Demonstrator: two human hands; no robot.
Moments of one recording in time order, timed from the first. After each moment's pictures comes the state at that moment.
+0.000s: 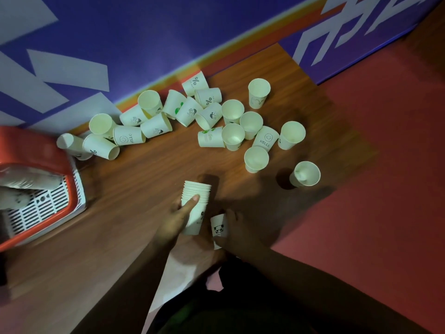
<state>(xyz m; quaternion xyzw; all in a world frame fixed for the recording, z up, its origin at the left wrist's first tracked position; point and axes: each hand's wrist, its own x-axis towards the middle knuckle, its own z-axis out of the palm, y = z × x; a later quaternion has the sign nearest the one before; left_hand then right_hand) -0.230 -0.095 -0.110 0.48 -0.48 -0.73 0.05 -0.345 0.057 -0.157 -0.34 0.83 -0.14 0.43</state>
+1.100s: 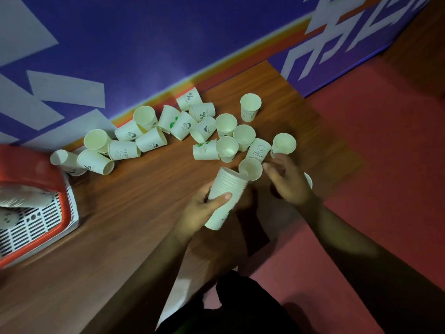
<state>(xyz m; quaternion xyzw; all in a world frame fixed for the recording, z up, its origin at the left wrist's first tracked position) -0.303 -0.089 -0.055 0.34 -0.61 -0.72 0.02 -0.506 0.051 -0.042 -0.22 0.82 -0.44 0.28</state>
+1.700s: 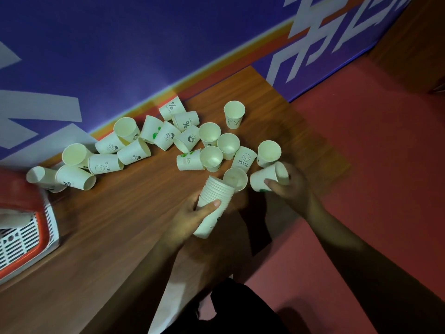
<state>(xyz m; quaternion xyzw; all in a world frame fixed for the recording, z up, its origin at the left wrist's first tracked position) -0.332 -0.091 -0.064 0.37 -0.63 -0.69 -0.02 -0.563 0.084 -0.075 -0.22 0.85 -0.40 0.27</state>
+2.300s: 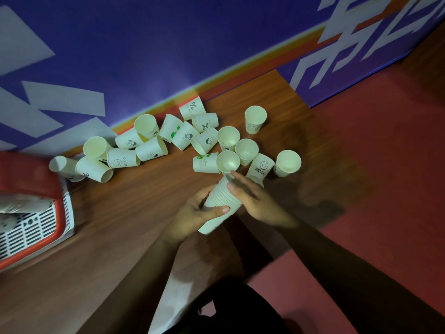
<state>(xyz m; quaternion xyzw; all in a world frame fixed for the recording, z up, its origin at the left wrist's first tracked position) -0.328 -0.122 -0.059 0.32 -0.63 -0.70 -0.01 -0.494 -0.001 -0.042 -0.32 0.69 -0.42 0.50</state>
